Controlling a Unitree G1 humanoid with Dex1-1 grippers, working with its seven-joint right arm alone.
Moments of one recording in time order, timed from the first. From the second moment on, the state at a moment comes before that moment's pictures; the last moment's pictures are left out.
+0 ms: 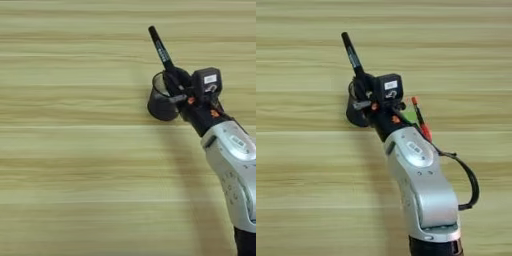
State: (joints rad) arm -0.02 -0.14 0.05 -0.58 0.18 0.52 0.18
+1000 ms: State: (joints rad) arm 0.09 -0.07 0.16 -0.21 0.12 0.39 0.18
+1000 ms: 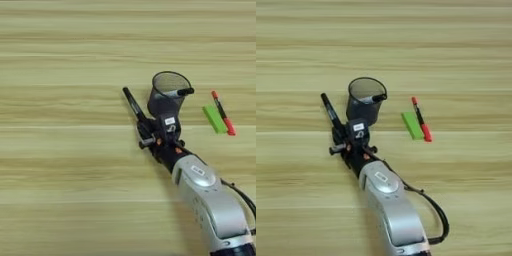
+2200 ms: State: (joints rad) arm 0.07 -0.07 0.10 -0.05 0.04 0.26 0.16
